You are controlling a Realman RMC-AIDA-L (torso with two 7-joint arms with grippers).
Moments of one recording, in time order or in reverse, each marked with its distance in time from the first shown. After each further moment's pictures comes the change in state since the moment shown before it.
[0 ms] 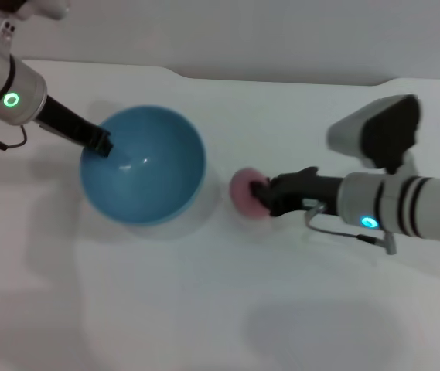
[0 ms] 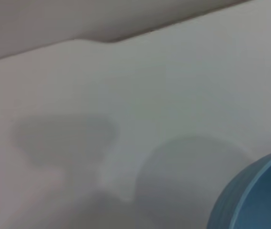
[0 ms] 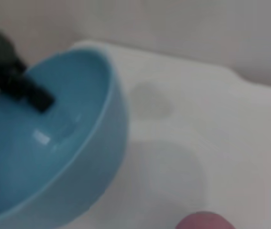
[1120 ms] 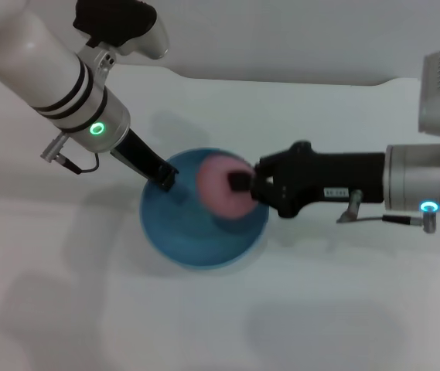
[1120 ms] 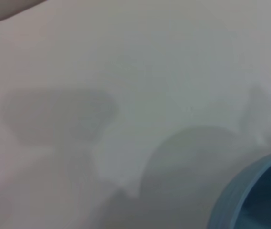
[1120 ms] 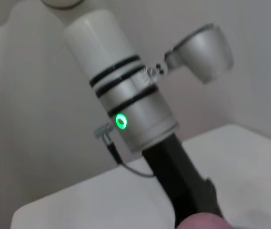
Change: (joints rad) left arm -0.067 -0.045 0.268 -0.059 -0.079 -0.037 -0.105; right arm -0.056 -0.010 0.461 -0.146 -0.216 -0.703 -0.195
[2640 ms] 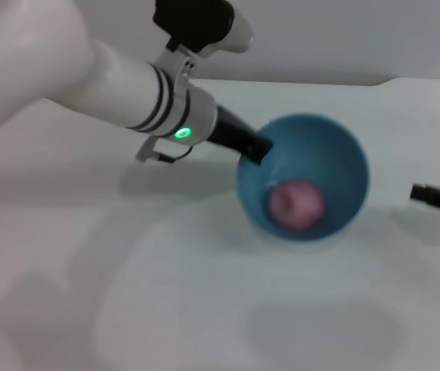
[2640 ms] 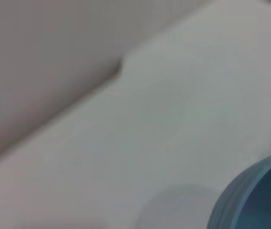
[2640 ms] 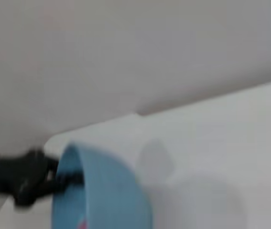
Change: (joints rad) left arm 0.072 -0.004 0.376 0.046 -0.361 -0.500 0.113; right arm -0.194 -0.022 0.737 0.079 -0.434 -0.159 0.335
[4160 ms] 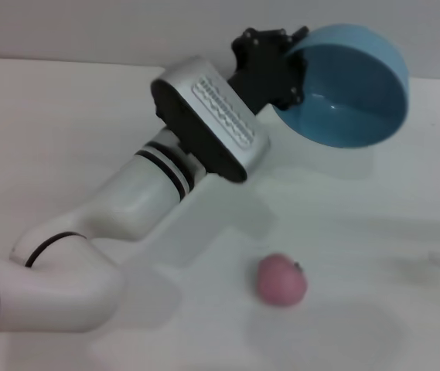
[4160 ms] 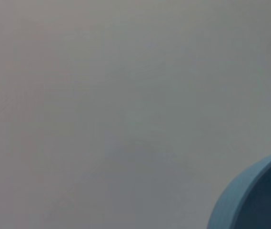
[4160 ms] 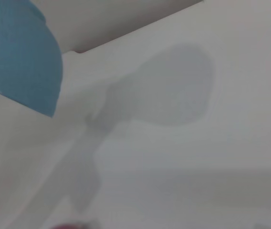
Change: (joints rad) left arm 0.085 -0.012 0.846 -0.314 -0.057 -1.652 0.120; right arm 0.011 0.006 0.184 -0.143 -0.395 -0.146 0.217
